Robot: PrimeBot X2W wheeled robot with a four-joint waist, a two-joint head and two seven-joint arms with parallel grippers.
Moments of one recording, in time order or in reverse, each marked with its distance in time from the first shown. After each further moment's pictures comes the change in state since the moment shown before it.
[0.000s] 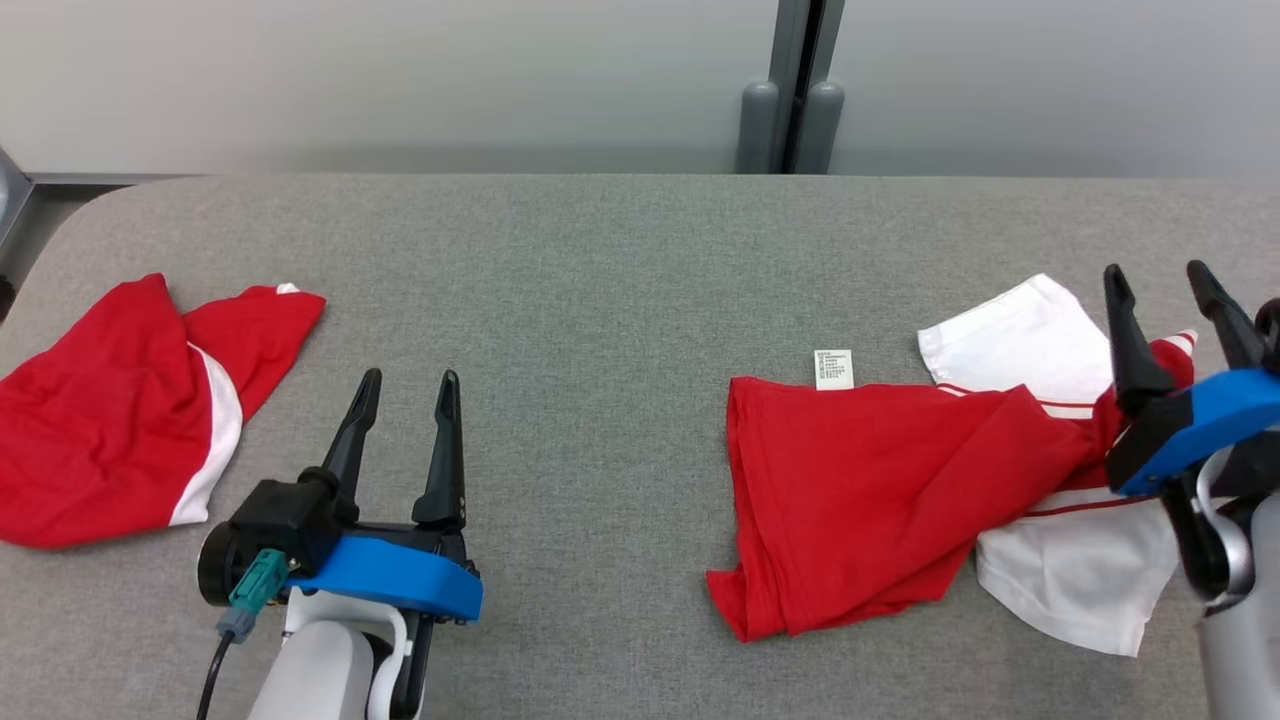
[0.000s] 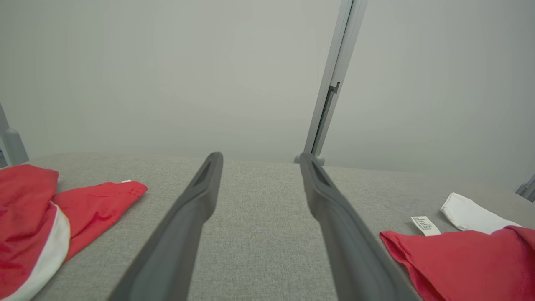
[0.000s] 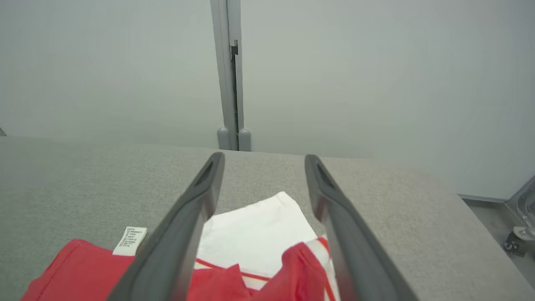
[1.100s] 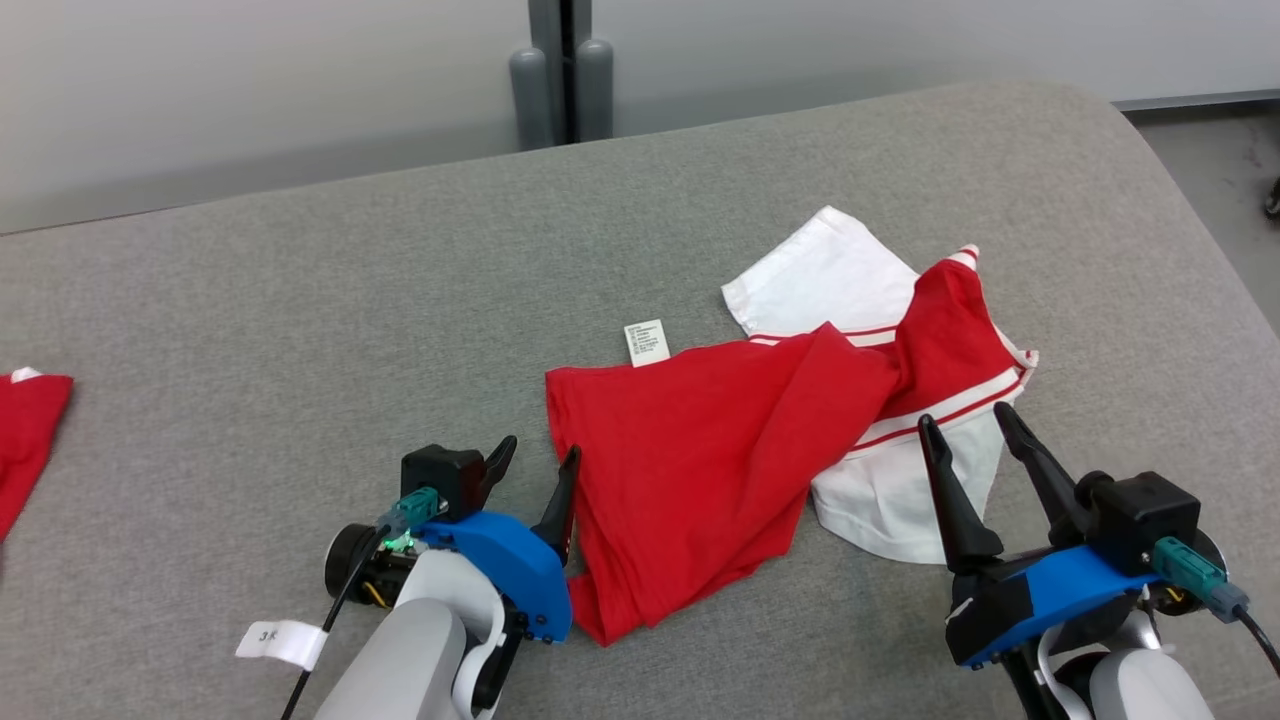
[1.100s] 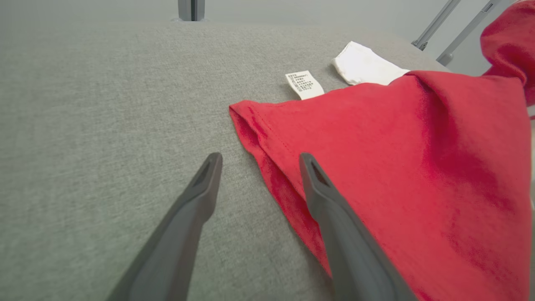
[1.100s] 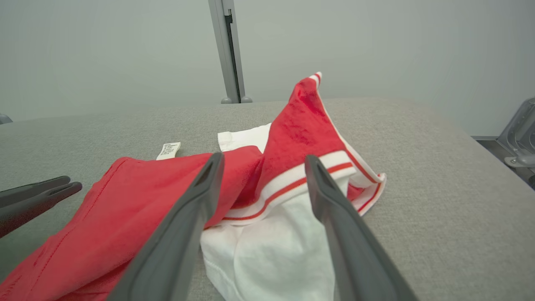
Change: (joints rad) left arm -0.141 -0.024 -0.237 0.323 -0.117 0.004 0.204; right arm 0.311 0.165 0.183 -0.247 0.003 0.000 -0.108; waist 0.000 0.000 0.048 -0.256
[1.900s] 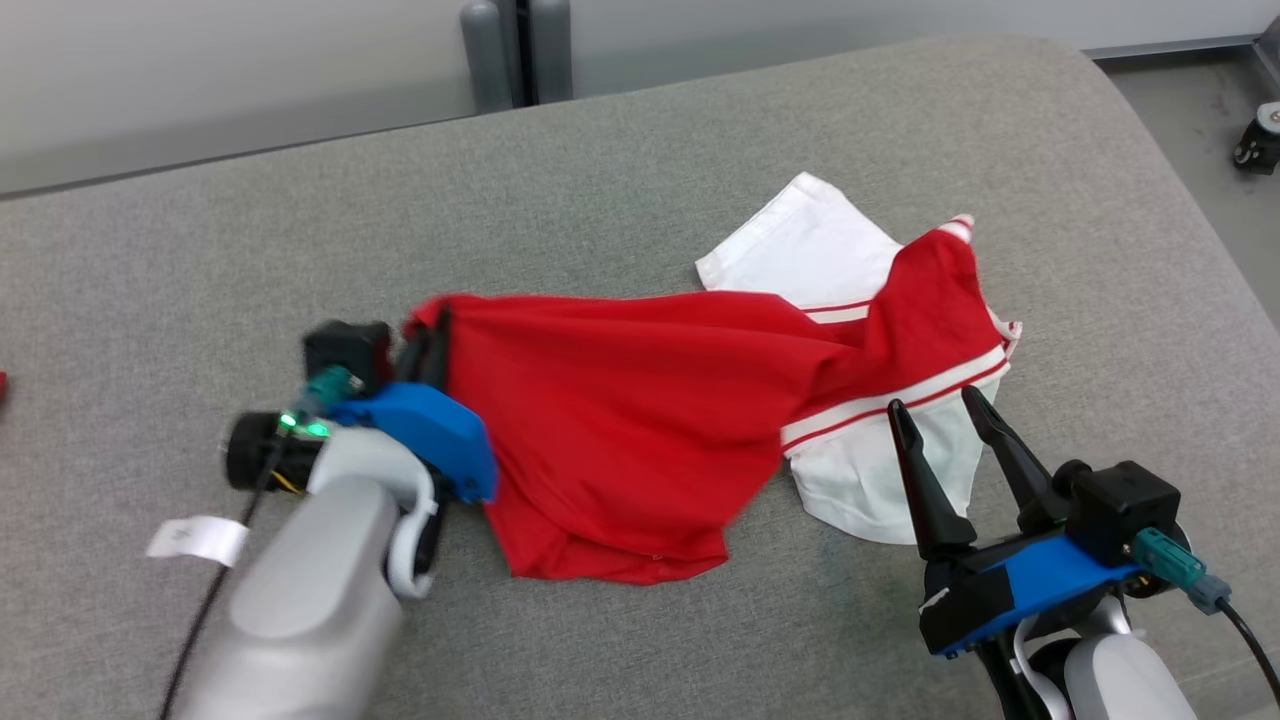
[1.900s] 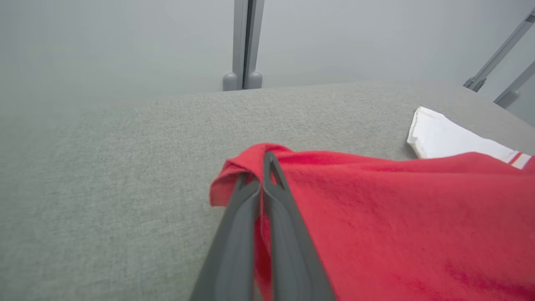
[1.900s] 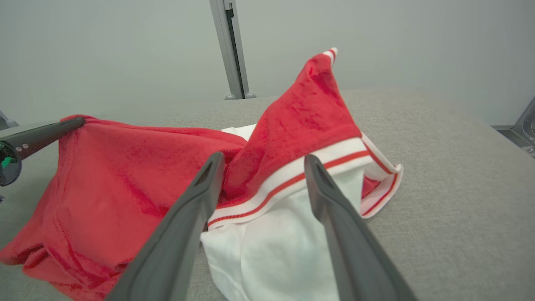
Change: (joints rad) left arm -0.235 0.085 -0.094 0.111 -0.135 0.167 -0.070; right arm -0.036 0.005 0.054 0.027 0.046 0.000 -0.042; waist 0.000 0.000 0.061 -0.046
